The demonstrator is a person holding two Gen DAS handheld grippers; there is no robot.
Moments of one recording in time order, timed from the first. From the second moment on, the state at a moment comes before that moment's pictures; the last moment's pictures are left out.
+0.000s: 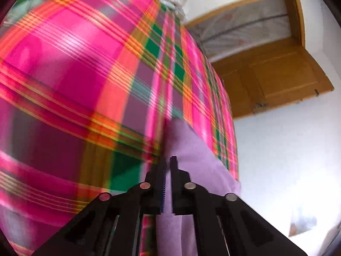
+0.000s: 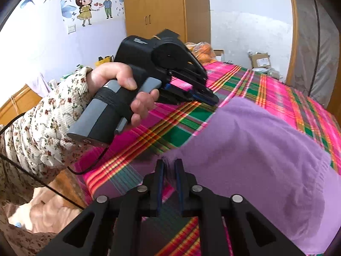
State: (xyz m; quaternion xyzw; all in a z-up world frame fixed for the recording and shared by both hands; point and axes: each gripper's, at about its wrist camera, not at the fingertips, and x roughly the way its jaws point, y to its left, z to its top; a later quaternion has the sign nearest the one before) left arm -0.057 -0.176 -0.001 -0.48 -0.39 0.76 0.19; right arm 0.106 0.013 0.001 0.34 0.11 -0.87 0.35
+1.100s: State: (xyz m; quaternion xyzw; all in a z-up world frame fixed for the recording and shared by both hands) left arm -0.086 -0.122 -0.031 -0.55 -0.40 0.68 0.27; right arm 0.112 0.021 0.002 0.34 0.10 -0.87 0.33
